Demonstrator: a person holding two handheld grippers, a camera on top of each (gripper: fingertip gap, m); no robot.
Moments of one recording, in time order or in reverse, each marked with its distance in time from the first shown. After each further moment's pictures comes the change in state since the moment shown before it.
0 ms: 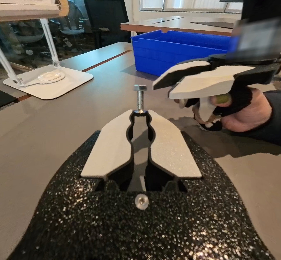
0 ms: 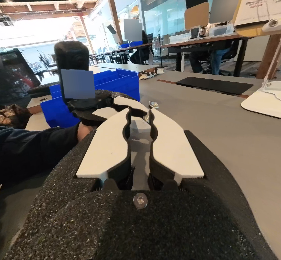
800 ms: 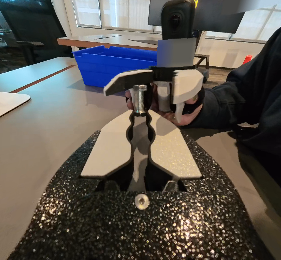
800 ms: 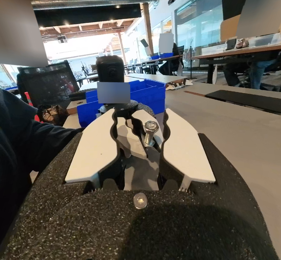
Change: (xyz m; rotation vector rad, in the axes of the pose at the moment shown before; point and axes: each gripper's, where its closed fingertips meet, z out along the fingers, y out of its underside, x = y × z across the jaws) left arm 0.053 -0.012 -0.005 0.089 0.397 -0.009; right arm -0.029 -0.013 0.002 0.074 -0.223 0.019
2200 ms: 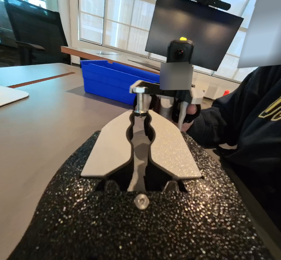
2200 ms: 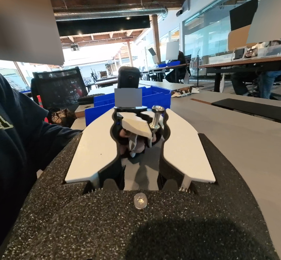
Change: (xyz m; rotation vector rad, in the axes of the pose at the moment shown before) left arm -0.014 -0.016 -0.018 0.142 0.029 -0.163; right arm -0.006 -0.007 -0.003 0.054 -0.057 -0.006
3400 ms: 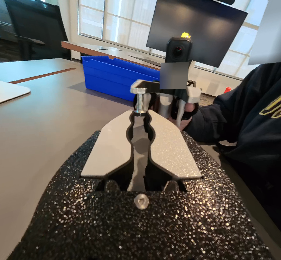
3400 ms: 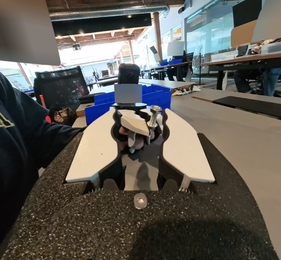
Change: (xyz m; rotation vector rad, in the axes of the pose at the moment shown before) left arm -0.003 0.002 -0.004 -0.028 -0.006 -0.007; right arm 0.003 0.002 -0.002 -0.009 -0.010 0.013
